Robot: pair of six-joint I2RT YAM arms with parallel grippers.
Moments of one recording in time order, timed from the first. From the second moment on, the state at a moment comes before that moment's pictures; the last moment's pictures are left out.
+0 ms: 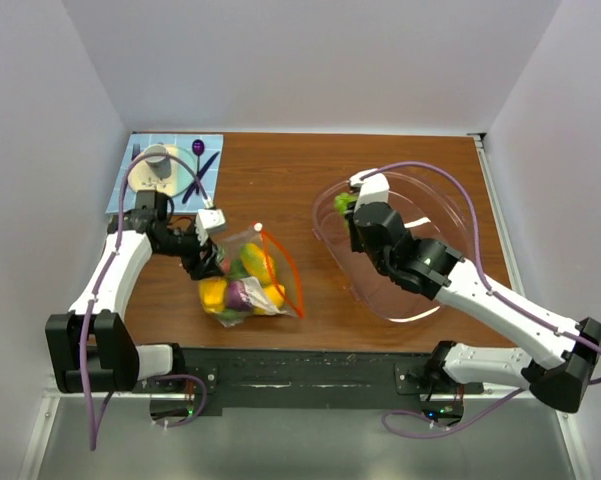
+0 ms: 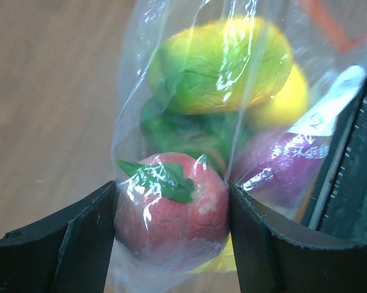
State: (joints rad) left arm 0.05 1.28 0.95 -0.93 0.84 1.01; right arm 0.90 1.13 1.11 -0.51 0.61 0.29
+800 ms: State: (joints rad) left arm -0.04 1.43 0.99 -0.68 0.70 0.84; right arm 0.90 1.17 1.11 -0.51 0.64 0.36
